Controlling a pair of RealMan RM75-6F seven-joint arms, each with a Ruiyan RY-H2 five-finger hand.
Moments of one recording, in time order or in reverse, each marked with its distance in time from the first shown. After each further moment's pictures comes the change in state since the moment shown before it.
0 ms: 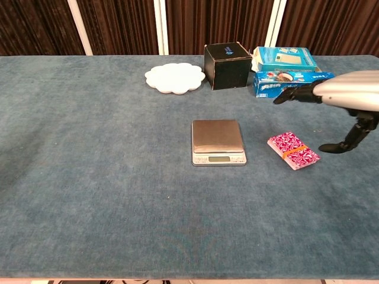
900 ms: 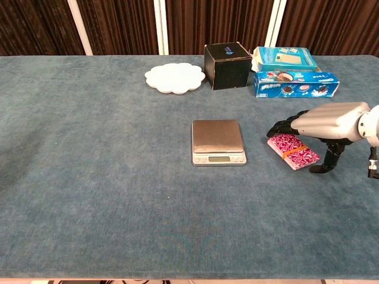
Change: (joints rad) left arm 0.002 -0.005 -0.004 -0.004 -0.013 0.000 0.019; right arm 0.174 -0.160 -0.086 0.200 0.308 -0.101 -0.208
